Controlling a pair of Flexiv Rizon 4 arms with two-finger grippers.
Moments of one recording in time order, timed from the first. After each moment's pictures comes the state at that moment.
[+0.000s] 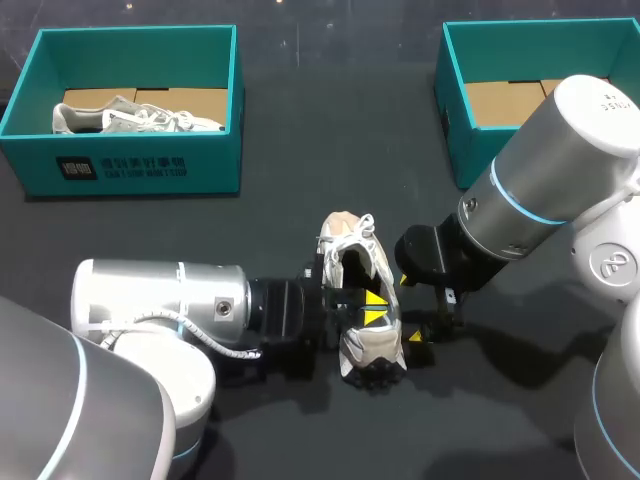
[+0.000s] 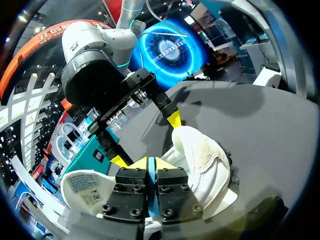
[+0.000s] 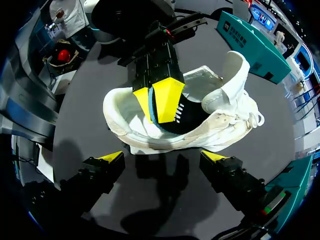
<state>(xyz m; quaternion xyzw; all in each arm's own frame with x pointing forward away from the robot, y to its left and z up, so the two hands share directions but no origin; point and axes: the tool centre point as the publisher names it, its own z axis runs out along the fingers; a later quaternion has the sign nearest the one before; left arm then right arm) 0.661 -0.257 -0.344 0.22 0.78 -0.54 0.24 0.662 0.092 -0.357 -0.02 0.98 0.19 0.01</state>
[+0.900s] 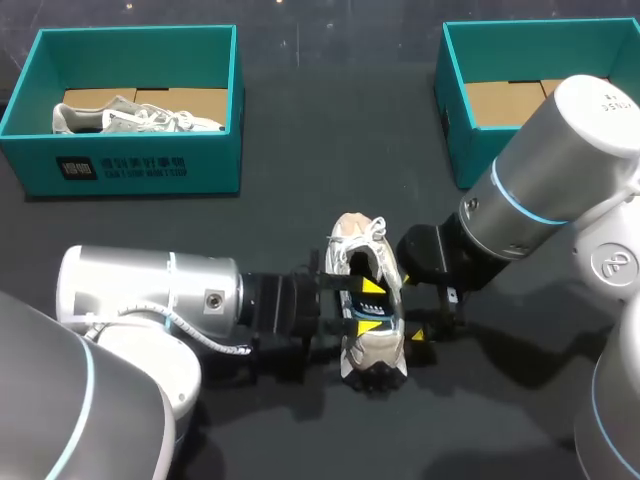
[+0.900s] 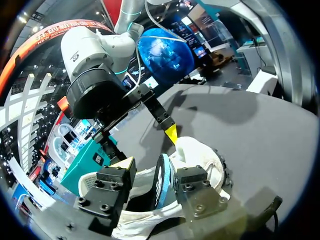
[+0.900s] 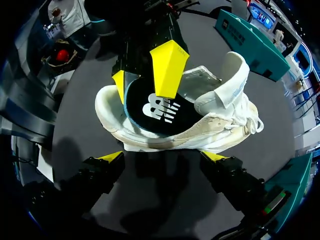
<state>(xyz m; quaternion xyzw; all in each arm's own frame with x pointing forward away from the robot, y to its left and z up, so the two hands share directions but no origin) 0.650 -0.248 -0.324 0.23 0.78 -0.54 0.23 0.664 0.085 -0.358 -0.01 0.98 0.18 0.01</state>
